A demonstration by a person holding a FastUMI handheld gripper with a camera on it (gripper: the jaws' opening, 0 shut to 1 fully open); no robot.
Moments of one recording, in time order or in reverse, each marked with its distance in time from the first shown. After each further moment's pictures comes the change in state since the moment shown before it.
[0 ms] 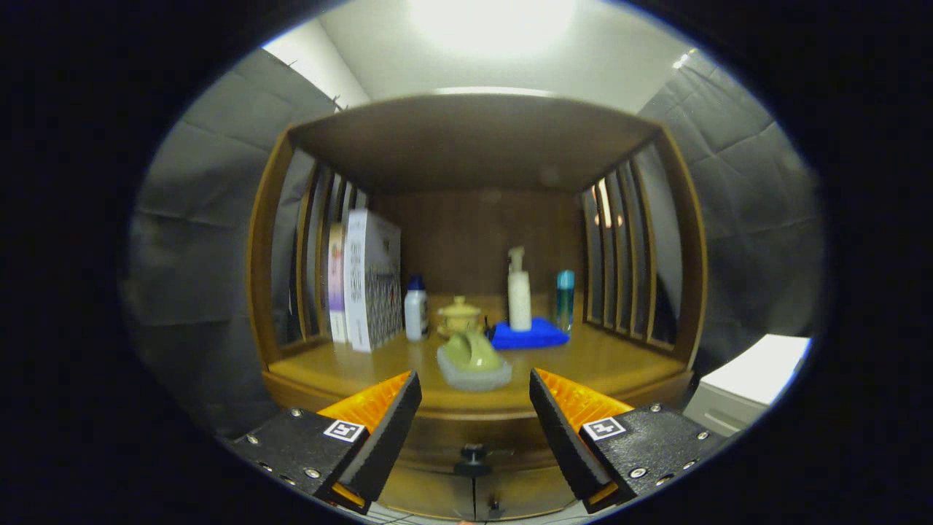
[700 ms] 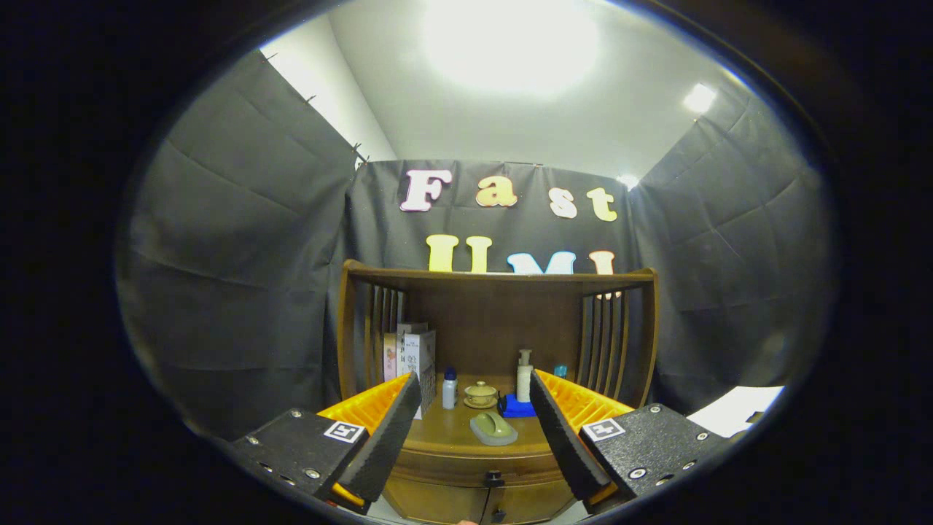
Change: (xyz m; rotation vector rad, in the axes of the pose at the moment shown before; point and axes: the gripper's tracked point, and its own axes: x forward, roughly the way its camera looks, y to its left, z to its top) arm -0.131 0.060 0.168 -0.014 -0.136 0.023
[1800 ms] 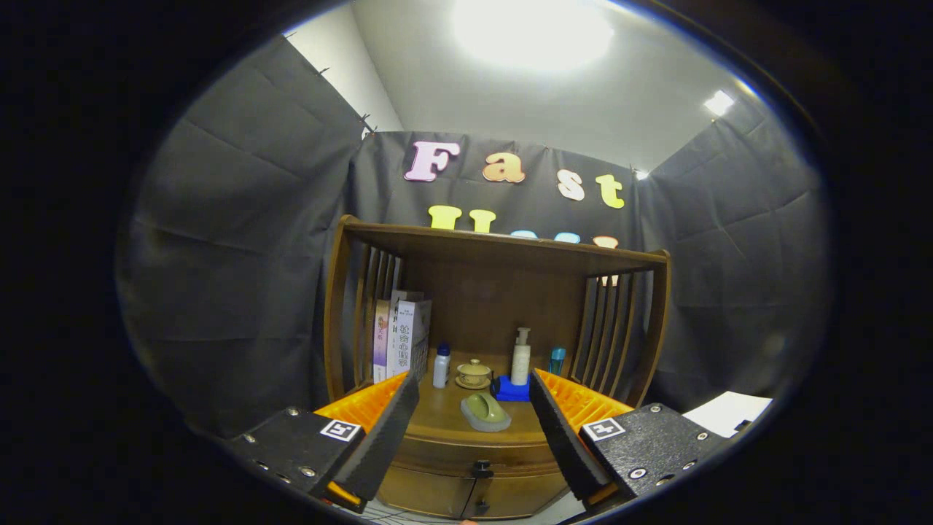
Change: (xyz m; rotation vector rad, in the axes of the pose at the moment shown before) arm 0.028 -0.002 -0.050 -0.081 0.112 0.018
